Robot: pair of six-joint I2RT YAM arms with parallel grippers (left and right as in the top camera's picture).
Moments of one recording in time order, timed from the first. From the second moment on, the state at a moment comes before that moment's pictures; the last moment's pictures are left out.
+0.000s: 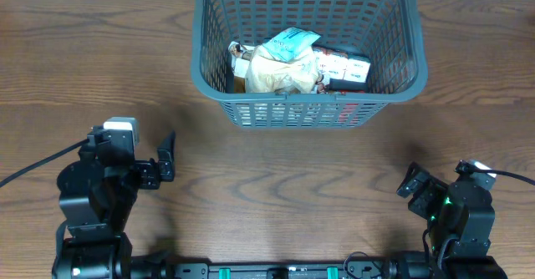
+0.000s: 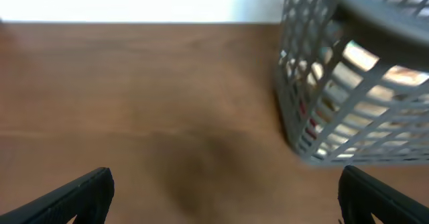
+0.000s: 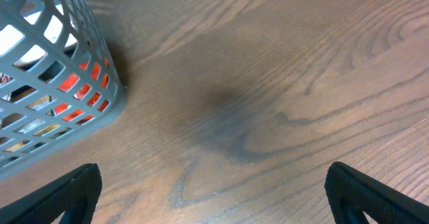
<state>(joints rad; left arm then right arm) 0.07 0.55 0.69 -0.60 0.14 0.03 -0.02 0.41 0.66 -0.97 0.27 0.44</state>
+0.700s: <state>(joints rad) 0.07 0.56 0.69 -0.61 0.09 0.03 -0.02 0.41 0.66 -0.98 0.27 0.44</state>
